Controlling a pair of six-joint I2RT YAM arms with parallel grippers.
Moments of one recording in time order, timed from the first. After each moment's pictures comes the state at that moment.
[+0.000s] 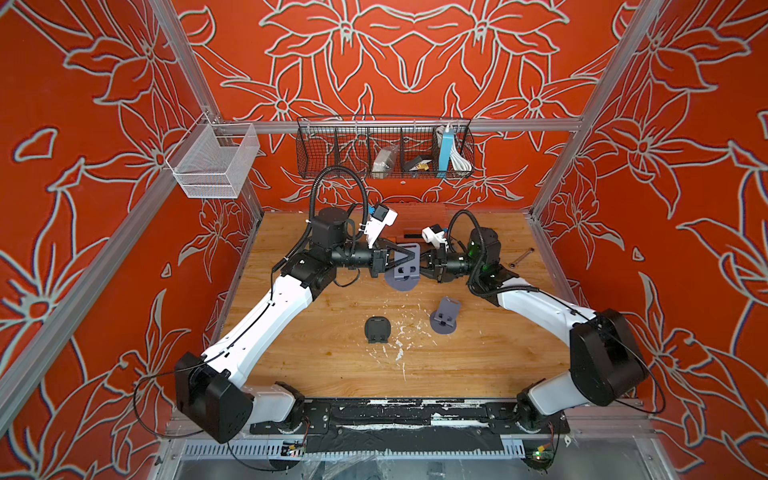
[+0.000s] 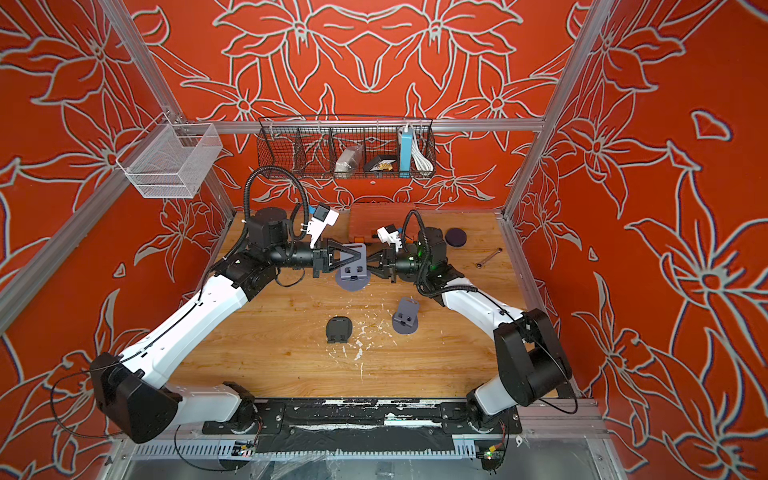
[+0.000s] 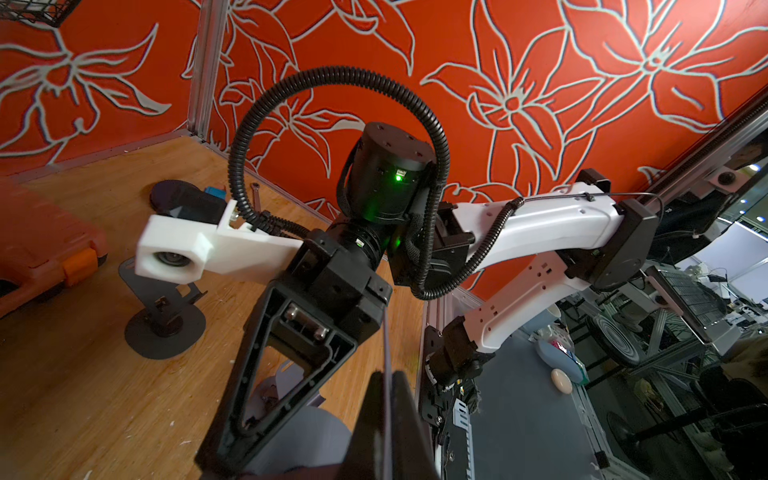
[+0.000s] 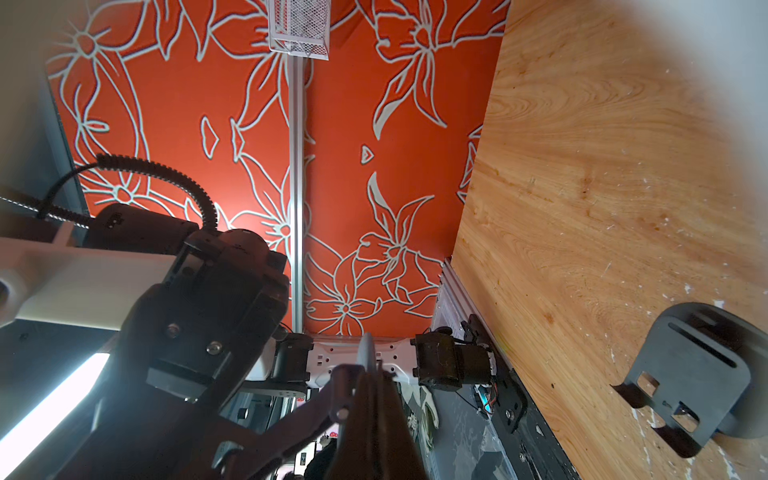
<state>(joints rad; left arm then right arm) -0.41 1.34 1.29 -0.22 0.95 -0.26 0.49 1.50 0.95 0.44 -1.09 1.33</state>
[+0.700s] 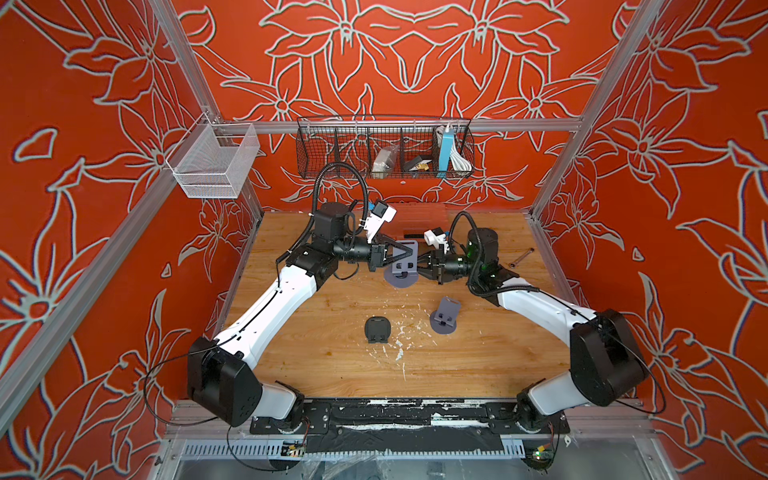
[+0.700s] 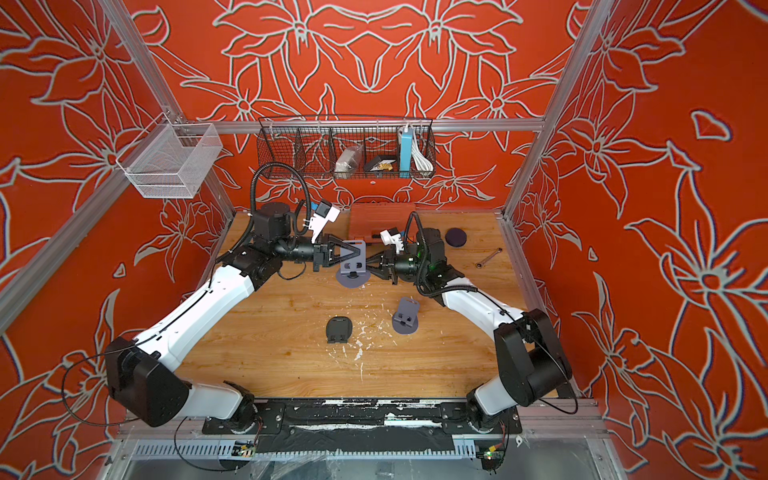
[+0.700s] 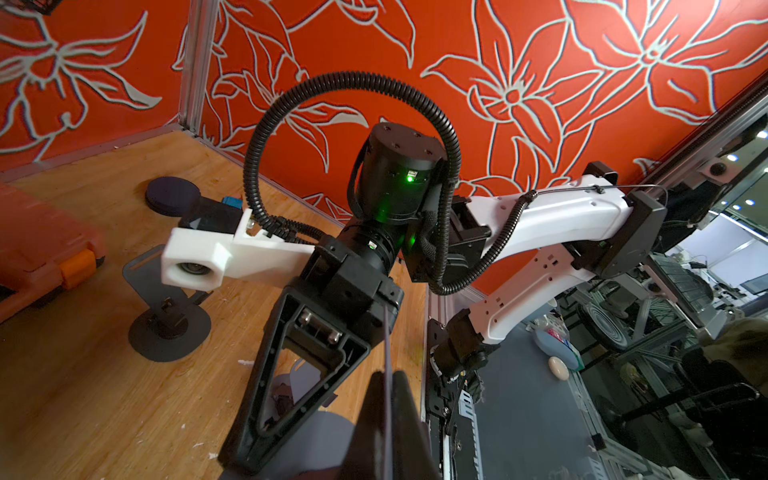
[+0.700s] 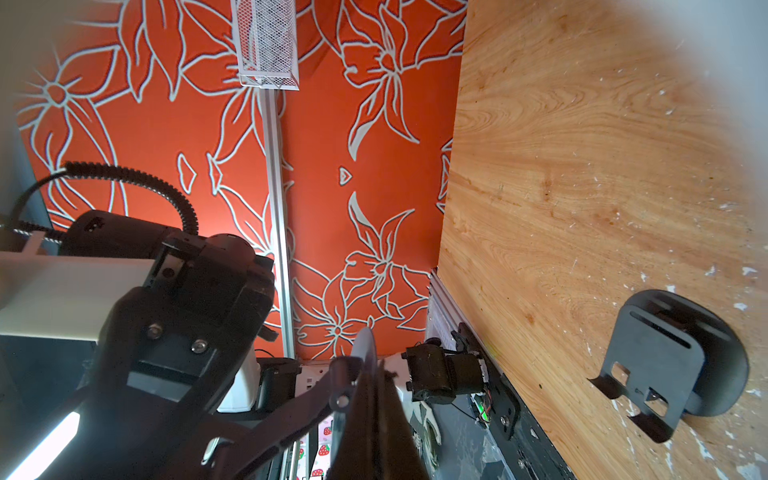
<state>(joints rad) -0.36 1.41 1.30 -0.20 1.06 -0.24 0.48 1.50 0.99 0.29 -1.03 1.28</state>
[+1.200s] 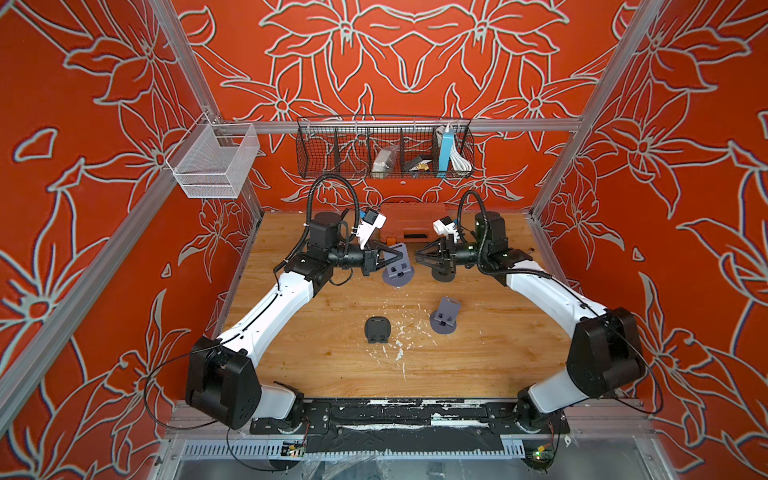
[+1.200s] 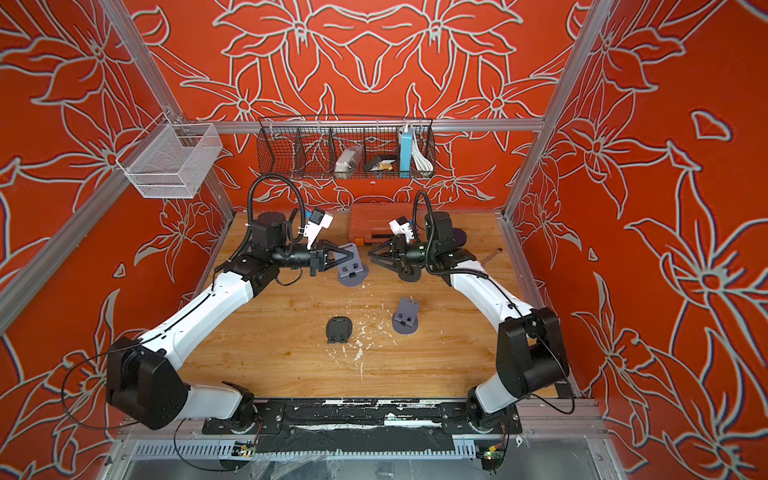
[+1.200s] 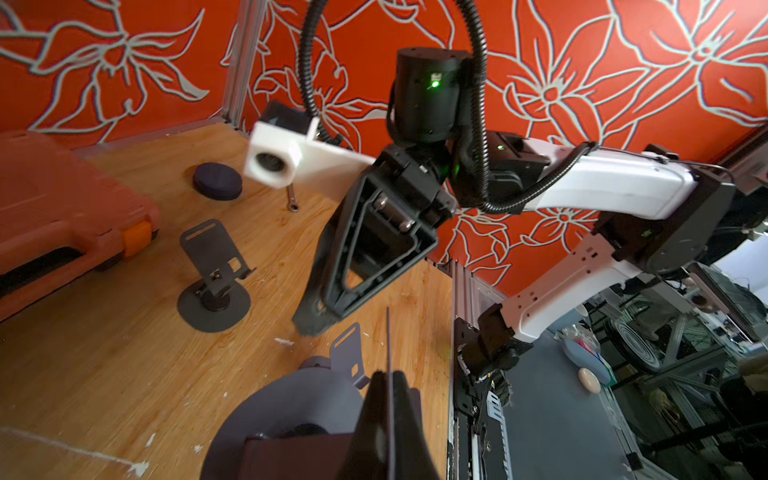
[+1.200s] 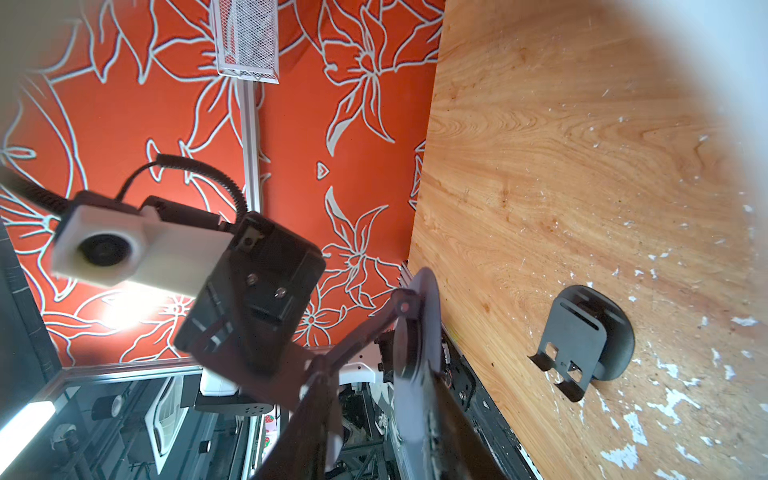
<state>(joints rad) -0.30 1.38 1.15 -0.11 1.03 -0.21 0.35 1.53 1.17 -0.11 -1.13 0.96</state>
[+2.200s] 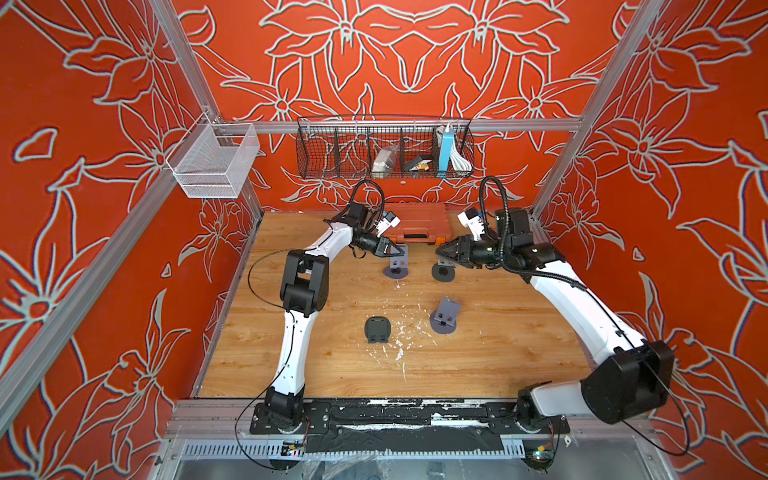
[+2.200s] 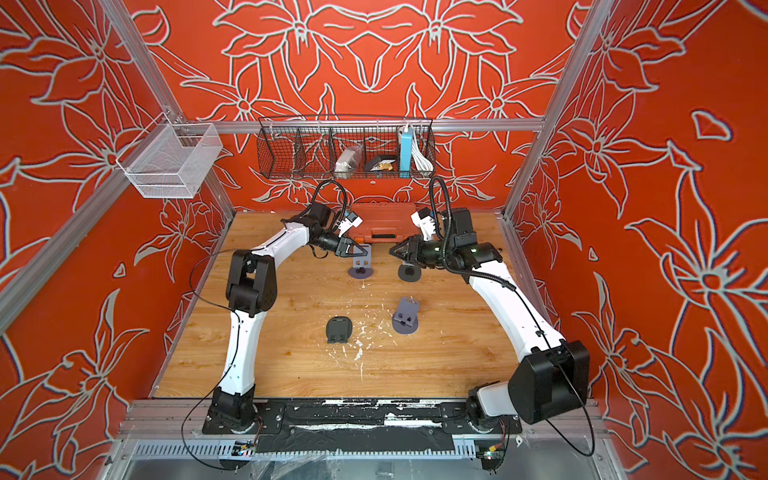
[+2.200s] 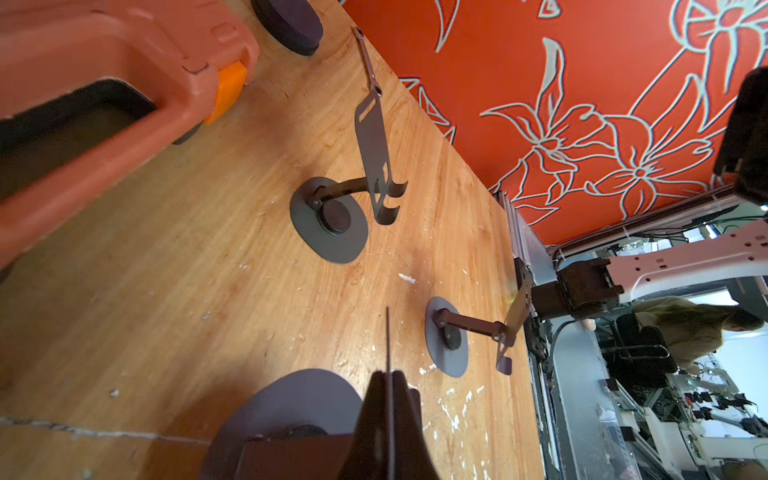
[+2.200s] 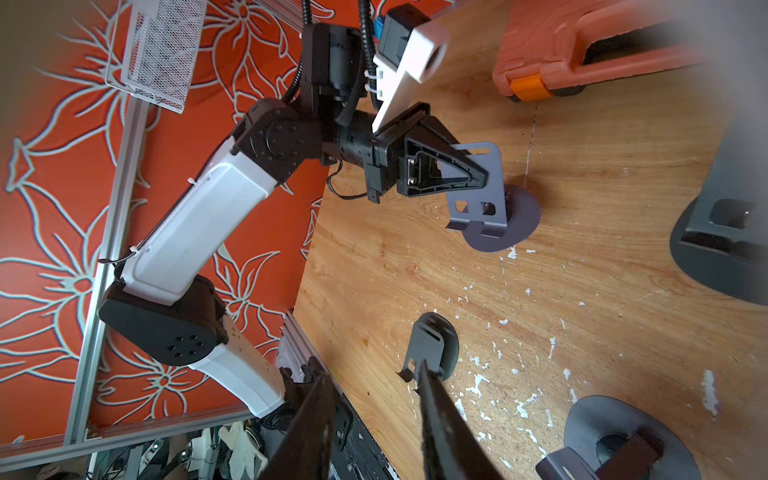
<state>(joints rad) -0.22 2.41 2.09 -0.86 1.17 0.37 0.30 1.40 1.28 -0.55 -0.78 0.53</state>
